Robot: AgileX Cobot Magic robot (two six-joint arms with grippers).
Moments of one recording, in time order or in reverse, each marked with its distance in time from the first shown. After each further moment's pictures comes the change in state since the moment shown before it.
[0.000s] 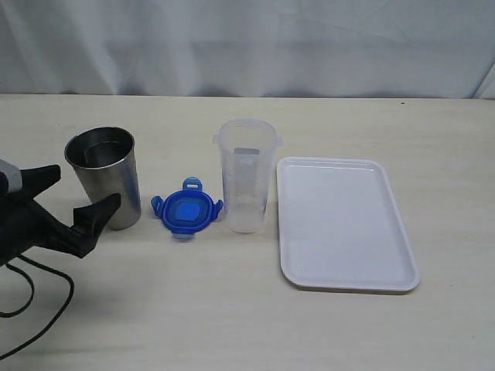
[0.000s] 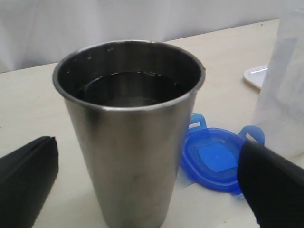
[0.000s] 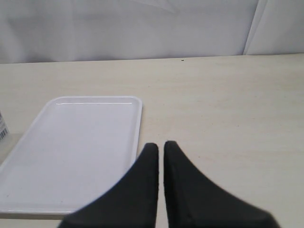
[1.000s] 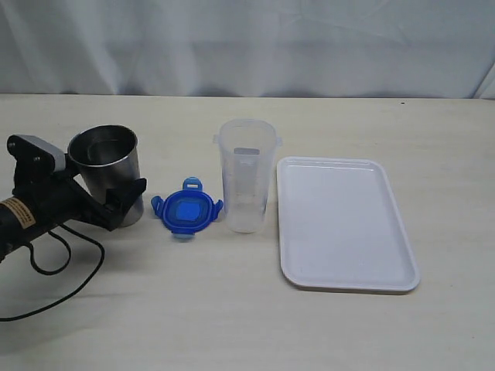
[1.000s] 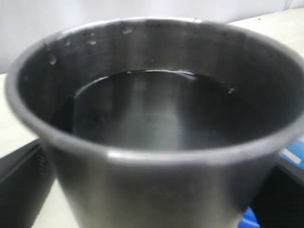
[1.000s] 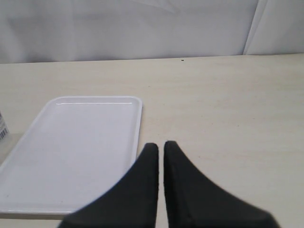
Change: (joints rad) left arm 0.000 0.271 -0.287 0.085 -0.008 -0.015; right arm 0.000 0.000 0.000 0.000 0.000 0.000
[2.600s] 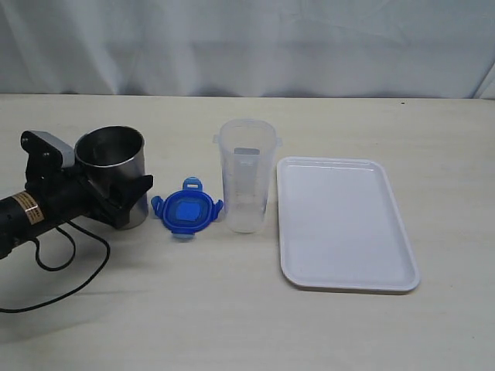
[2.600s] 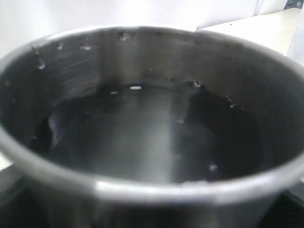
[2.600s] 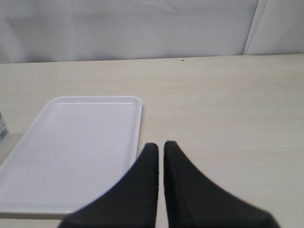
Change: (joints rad) left arm -0.002 0.027 -0.062 0.110 0.002 -0.072; right arm 0.000 0.000 0.000 0.000 0.001 0.000
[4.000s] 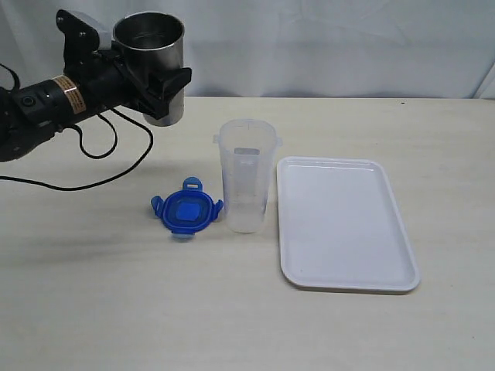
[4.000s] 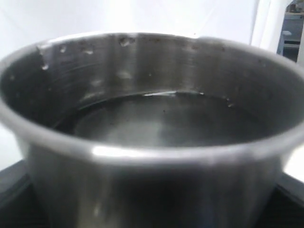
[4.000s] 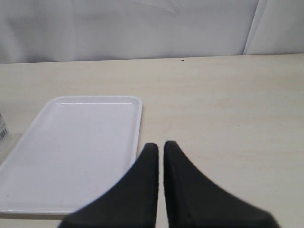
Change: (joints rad) left arm -0.121 -0.118 -0.462 0.089 0.280 -0.265; right arm 0.000 0.000 0.000 0.000 0.000 0.000
